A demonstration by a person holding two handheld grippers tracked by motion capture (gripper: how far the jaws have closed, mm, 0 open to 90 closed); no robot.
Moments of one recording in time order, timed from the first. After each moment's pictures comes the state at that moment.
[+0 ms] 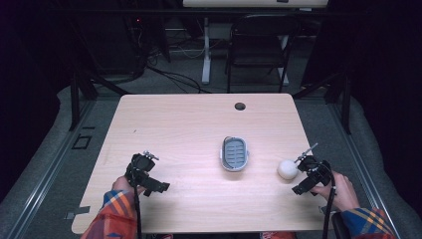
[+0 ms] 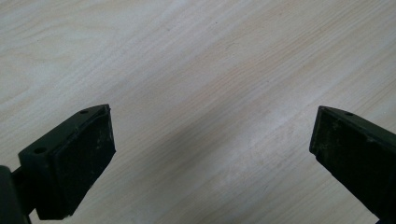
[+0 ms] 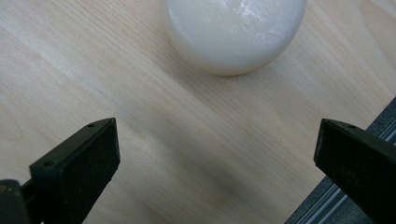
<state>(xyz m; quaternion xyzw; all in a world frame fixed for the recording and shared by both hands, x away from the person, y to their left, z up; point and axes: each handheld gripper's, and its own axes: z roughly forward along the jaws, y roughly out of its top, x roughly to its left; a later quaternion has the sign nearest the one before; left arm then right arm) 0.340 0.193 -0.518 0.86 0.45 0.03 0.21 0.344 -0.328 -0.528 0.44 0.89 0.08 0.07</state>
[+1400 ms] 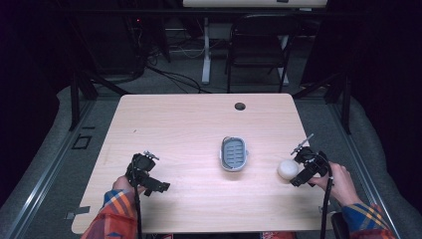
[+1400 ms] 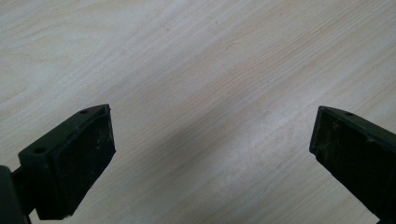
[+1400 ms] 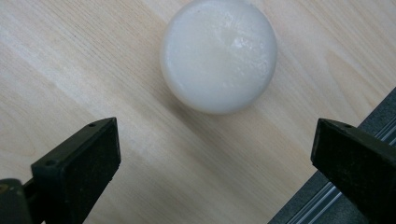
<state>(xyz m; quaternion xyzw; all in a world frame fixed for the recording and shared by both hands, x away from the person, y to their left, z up) 0.341 0.193 -0.518 0.86 0.46 0.03 0.21 0.363 -0.317 -0.508 0.42 0.90 0.07 0.07</state>
